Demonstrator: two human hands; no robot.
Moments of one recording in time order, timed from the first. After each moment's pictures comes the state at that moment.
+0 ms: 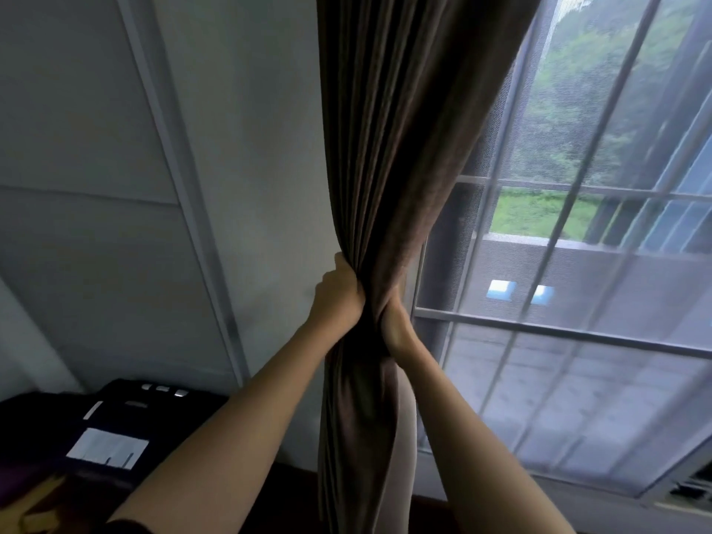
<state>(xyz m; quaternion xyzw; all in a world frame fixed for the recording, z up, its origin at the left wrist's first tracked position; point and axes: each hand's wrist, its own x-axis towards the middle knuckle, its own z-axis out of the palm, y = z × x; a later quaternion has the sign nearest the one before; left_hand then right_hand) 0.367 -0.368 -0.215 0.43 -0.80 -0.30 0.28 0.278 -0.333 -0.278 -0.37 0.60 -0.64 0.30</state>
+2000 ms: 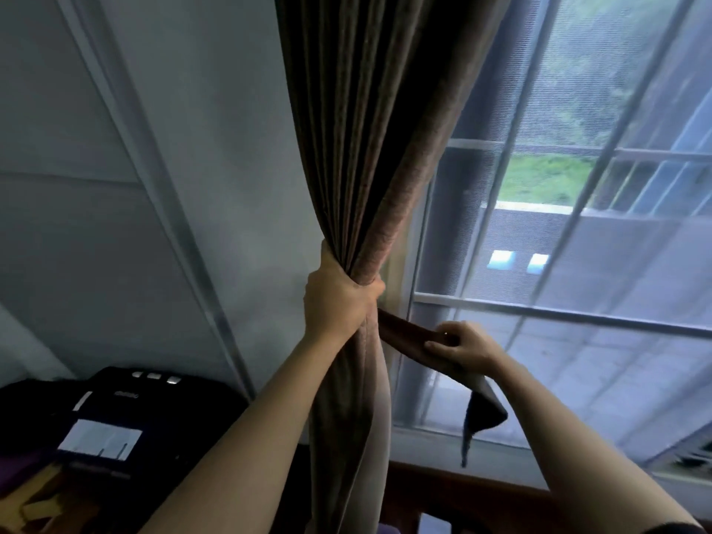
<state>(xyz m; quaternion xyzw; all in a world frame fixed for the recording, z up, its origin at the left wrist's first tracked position) 0.345 -0.372 -0.240 0.40 -0.73 -0.32 0.45 0.125 -0.288 -0.360 -0.55 0.80 -0.19 0.15</state>
